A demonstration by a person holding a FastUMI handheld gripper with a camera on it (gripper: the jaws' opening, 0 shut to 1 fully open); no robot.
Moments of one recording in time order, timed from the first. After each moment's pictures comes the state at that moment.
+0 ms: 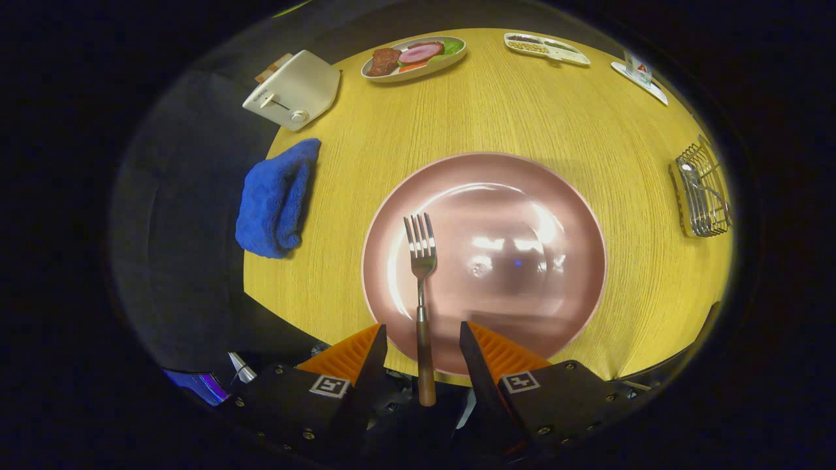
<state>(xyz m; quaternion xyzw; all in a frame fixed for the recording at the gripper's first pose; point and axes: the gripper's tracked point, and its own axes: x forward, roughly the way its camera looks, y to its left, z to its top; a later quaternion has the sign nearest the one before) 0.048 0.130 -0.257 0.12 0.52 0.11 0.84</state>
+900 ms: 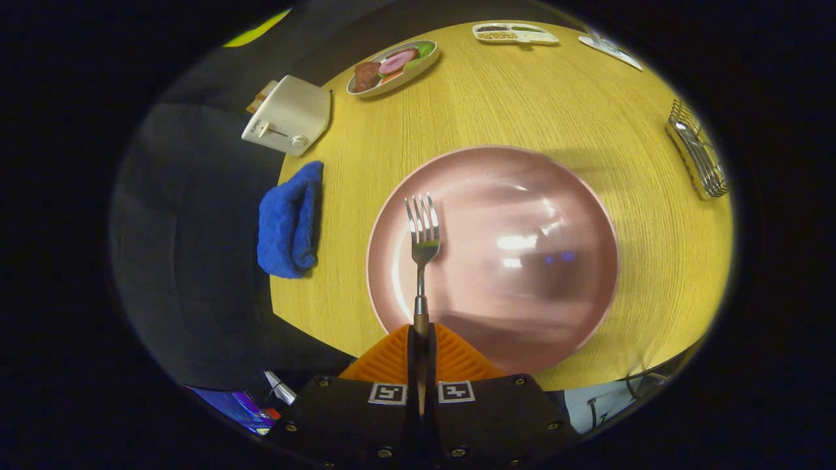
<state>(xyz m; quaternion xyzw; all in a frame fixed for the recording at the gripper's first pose) 0.049 0.123 -0.246 0.23 0.48 0.14 0.83</state>
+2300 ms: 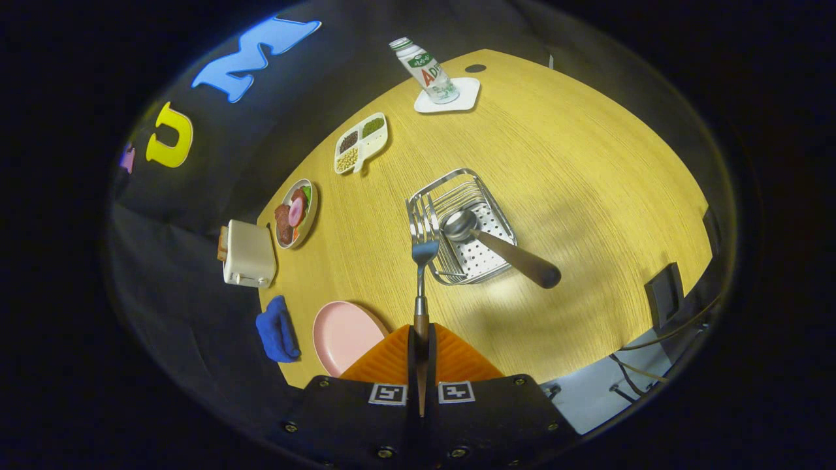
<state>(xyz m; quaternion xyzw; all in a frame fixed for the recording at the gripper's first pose) 0.032 -0.123 -0.165 0.35 0.39 -0.01 0.85</state>
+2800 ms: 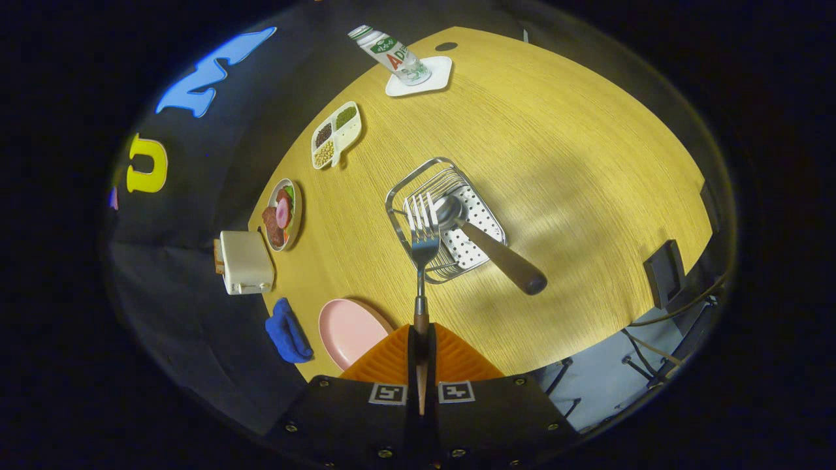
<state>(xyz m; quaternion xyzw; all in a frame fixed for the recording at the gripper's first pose) 0.034 -0.130 -0.163 0.39 0.44 -0.03 0.81</state>
